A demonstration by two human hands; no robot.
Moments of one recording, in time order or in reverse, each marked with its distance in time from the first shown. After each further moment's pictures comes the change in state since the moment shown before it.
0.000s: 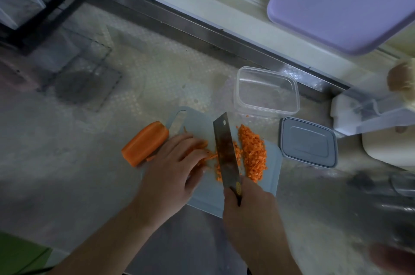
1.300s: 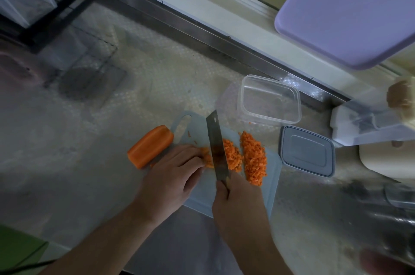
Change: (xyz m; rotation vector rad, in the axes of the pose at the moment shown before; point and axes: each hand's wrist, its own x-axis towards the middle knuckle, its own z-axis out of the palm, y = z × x) left_hand 0.000 -0.008 -0.001 -0.096 0.045 0.070; right_hand 0.013 -0.018 0.016 0.001 0.027 -0.105
